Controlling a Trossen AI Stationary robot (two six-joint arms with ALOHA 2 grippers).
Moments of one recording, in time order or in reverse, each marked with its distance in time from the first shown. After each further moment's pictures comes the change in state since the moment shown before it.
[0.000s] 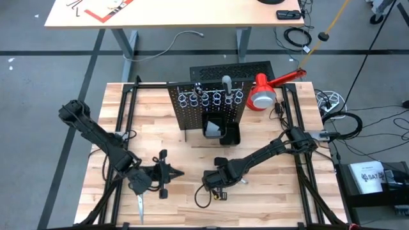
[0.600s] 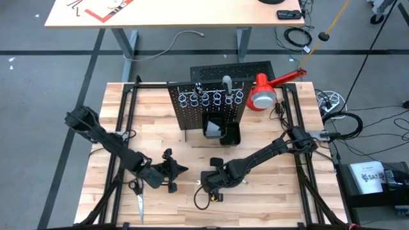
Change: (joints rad) left arm 0.094 0.182 -0.159 0.251 0.049 -0.100; right arm 0.006 -0.067 0.015 0.103 0.069 -0.034
